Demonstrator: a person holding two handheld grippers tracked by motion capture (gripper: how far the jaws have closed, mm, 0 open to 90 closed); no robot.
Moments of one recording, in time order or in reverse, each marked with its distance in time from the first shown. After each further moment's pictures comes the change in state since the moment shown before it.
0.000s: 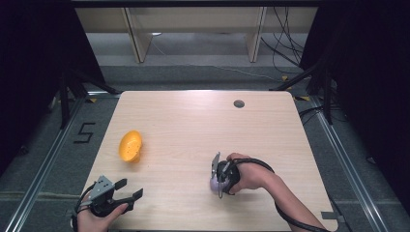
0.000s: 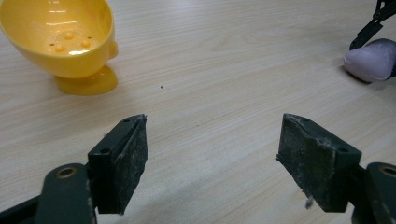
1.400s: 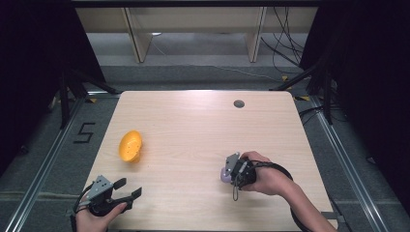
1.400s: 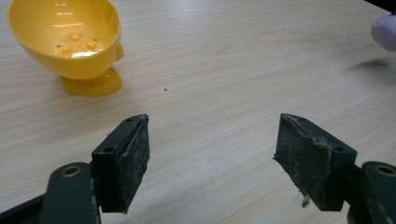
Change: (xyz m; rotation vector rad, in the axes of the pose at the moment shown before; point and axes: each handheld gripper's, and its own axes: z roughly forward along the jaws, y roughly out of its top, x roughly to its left) left arm 0.002 0.000 -0.001 -0.018 0.004 -0.015; right arm 0.010 -0.038 -0.035 -0.128 -0.188 0.016
